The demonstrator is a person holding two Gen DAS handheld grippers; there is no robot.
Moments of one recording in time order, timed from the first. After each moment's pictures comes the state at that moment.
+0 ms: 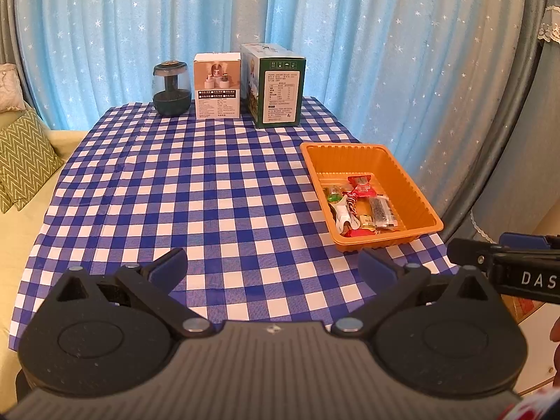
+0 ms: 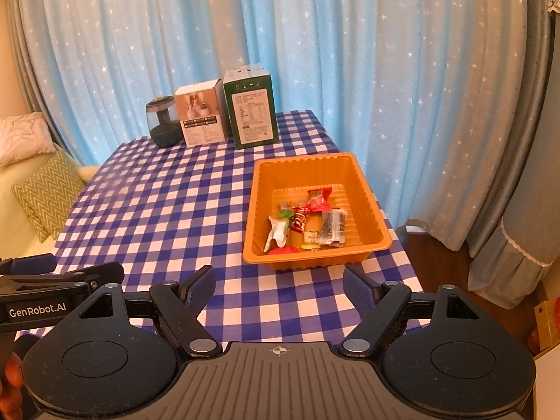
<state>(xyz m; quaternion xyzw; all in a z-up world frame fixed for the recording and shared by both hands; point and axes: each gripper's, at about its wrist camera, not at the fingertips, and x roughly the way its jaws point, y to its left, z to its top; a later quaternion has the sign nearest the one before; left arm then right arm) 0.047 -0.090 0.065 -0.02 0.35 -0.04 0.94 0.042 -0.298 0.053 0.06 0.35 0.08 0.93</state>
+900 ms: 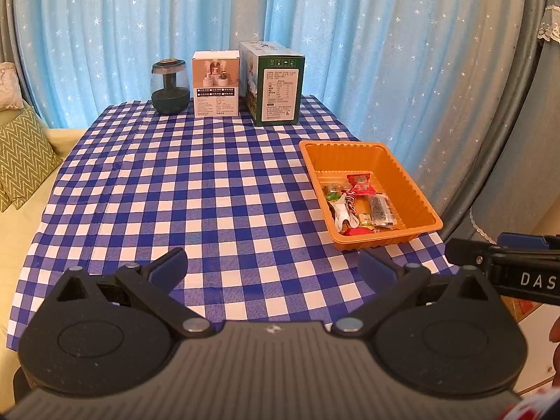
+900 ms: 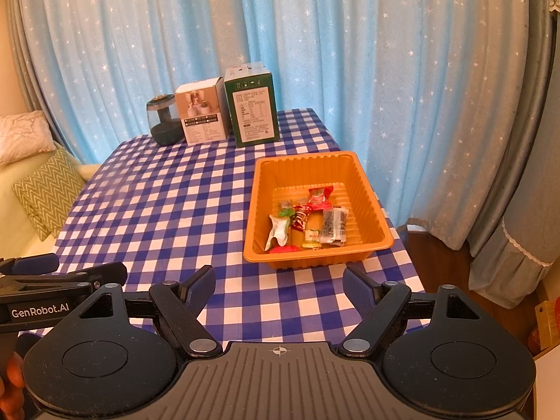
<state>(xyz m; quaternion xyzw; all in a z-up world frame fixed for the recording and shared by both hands) 0.048 -0.090 0.062 -0.02 0.35 -0.04 0.93 0.042 -0.298 0.052 0.06 0.35 0.08 0.93</state>
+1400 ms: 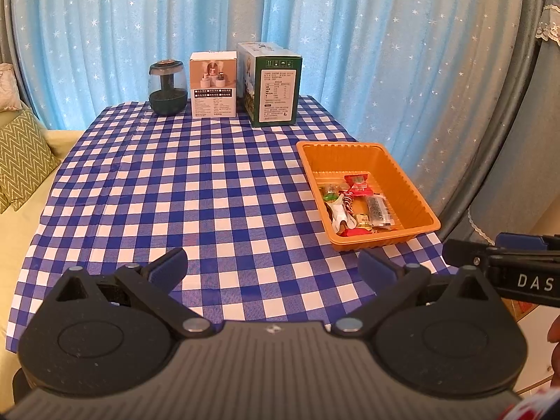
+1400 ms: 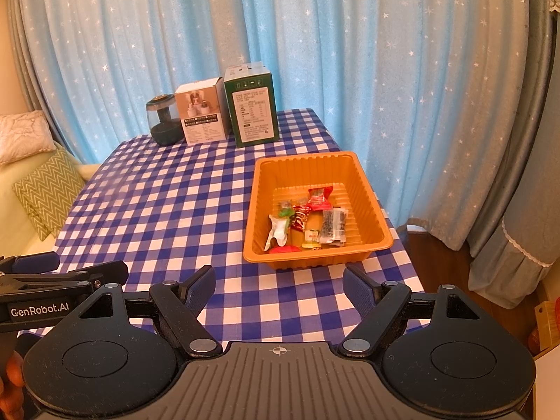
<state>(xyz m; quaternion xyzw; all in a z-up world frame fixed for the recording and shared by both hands) 0.049 -0.092 0.062 -0.02 0.35 -0.04 0.93 0.042 -0.298 0.052 0.06 0.35 0.09 0.93</state>
